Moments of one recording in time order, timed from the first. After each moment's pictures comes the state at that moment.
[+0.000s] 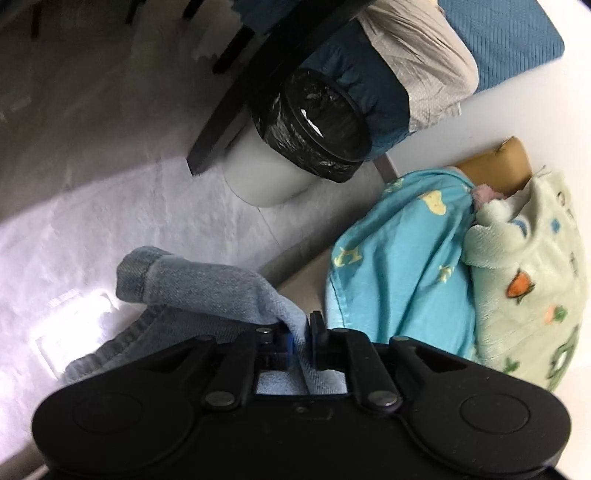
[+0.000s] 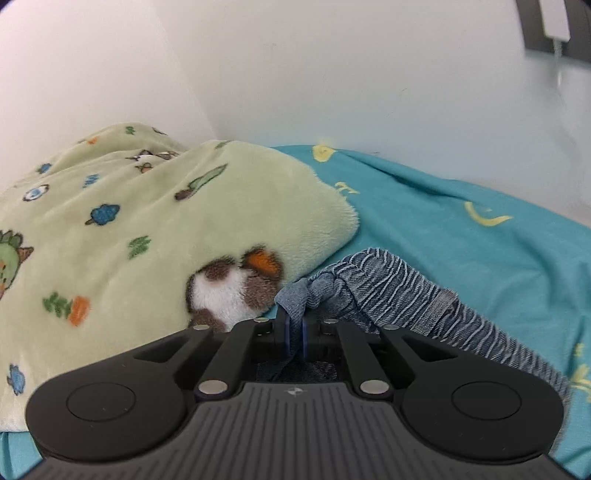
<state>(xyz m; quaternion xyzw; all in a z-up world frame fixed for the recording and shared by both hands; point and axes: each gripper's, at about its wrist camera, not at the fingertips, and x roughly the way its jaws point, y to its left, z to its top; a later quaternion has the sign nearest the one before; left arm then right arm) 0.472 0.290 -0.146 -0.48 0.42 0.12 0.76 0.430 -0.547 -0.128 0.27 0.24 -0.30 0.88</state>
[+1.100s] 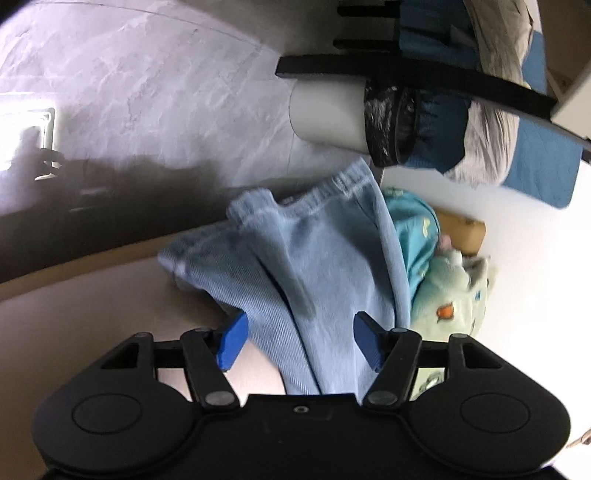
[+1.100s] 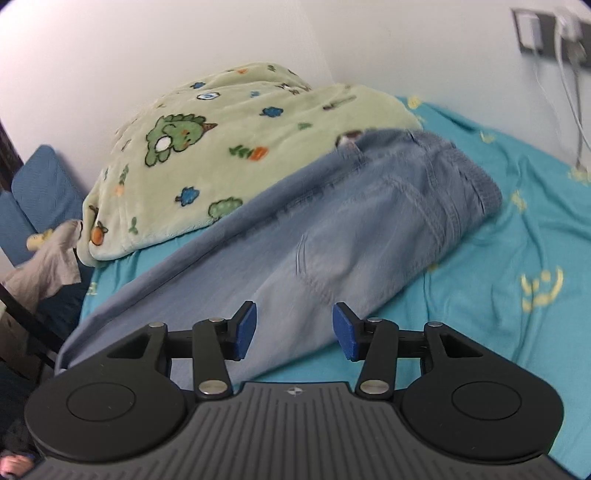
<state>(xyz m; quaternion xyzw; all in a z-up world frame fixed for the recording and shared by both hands) 0.288 0.341 -0.237 -0.74 0.35 0.06 0.57 0.219 -0.366 -0.074 0.27 0.30 -0.12 0.91</state>
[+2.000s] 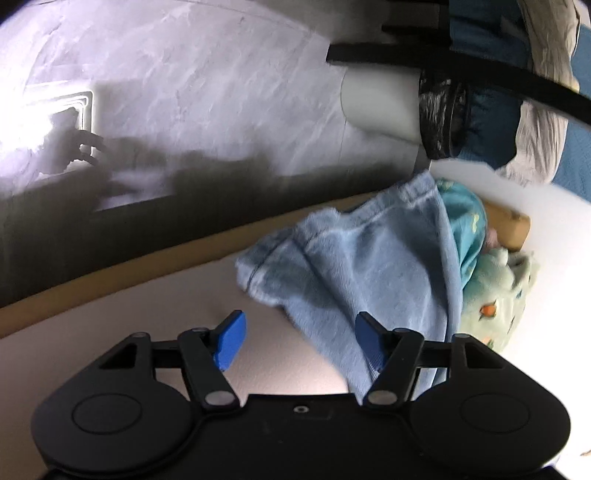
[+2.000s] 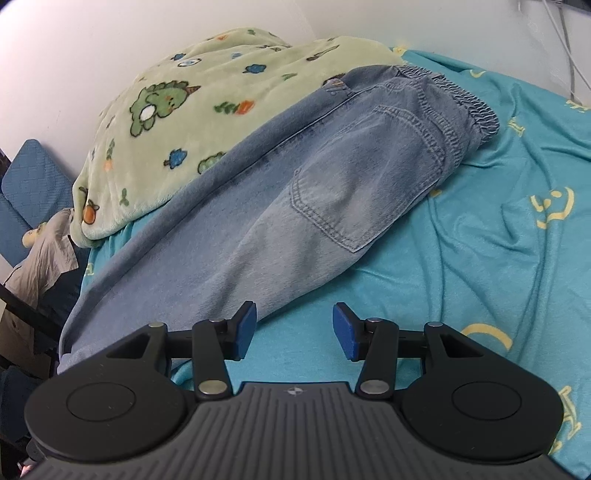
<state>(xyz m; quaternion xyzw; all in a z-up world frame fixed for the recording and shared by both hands) 0.285 0.366 -0.261 -0.73 0.42 0.07 0.53 0.213 -0.347 -0.108 0.30 0.34 -0.13 0.88</state>
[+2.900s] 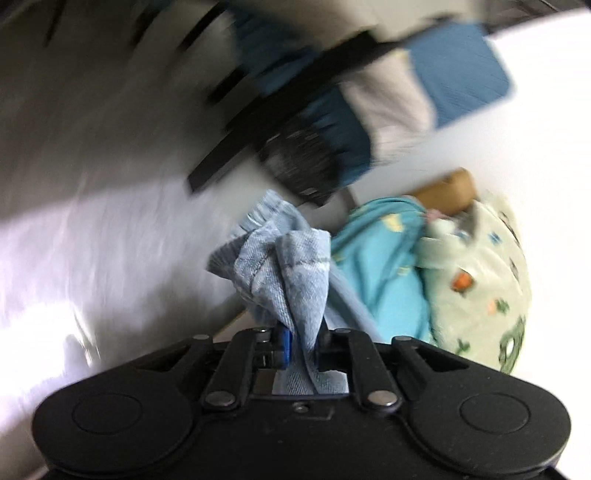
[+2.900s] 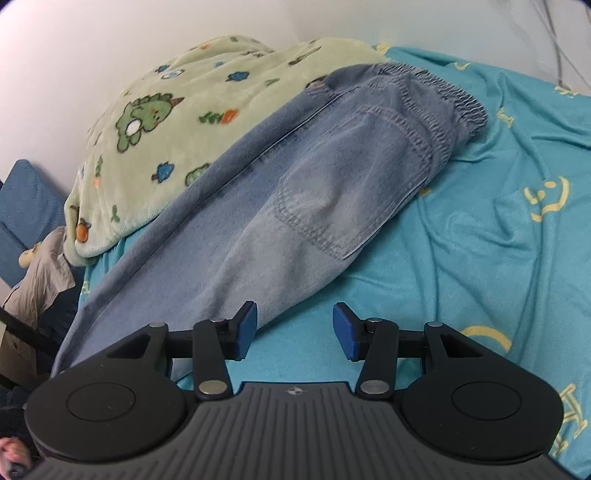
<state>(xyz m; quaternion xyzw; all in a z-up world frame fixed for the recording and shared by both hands) 0.350 0.300 -0.071 -0.46 0.34 0.08 0.82 0.216 -0.356 -0.110 0.33 0.33 -0.15 0.88</state>
